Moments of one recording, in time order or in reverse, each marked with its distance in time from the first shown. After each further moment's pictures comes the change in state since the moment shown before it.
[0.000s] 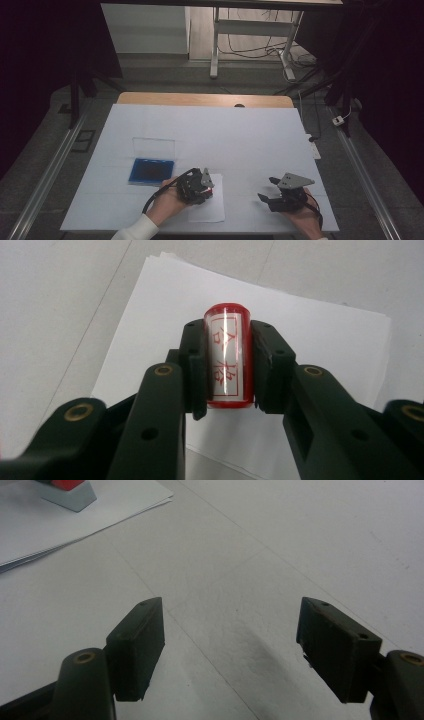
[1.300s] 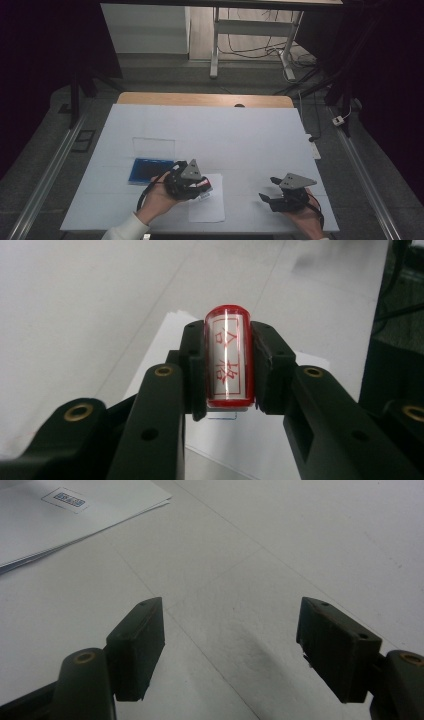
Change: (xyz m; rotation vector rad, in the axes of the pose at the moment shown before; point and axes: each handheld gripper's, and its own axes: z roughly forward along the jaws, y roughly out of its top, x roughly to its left) left arm 0.009 -0.012 -0.050 -0.239 -0.034 -0.074; right arm -0.001 -0.001 -0.003 -0.011 -0.002 0.009
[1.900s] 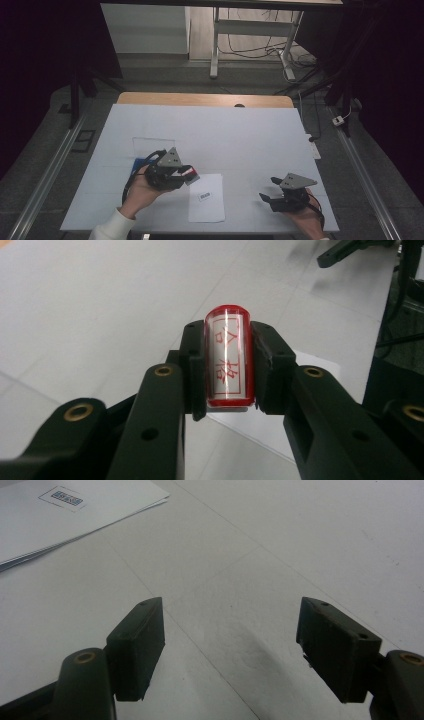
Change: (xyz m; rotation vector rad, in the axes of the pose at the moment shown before) left arm 0.025 -0.011 -0.041 -0.066 0.044 -0.080; right arm -0.001 -0.001 -0.001 0.002 -0.004 0.002
